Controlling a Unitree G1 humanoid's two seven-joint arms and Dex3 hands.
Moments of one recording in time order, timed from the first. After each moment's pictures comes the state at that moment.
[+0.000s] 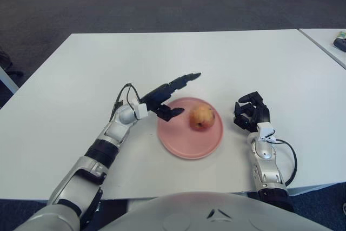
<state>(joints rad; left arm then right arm) -0.28 0.31 -0.33 0.40 -0.04 -0.73 -0.45 0.11 0.01 -0.09 0.19 -0.13 -0.29 -0.22</state>
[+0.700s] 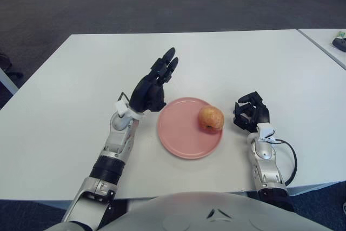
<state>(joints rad) -0.10 0.13 -0.11 0.17 -0.58 -0.43 -0.58 0.10 0.01 -0.09 0.22 -0.13 -0.33 -0.21</state>
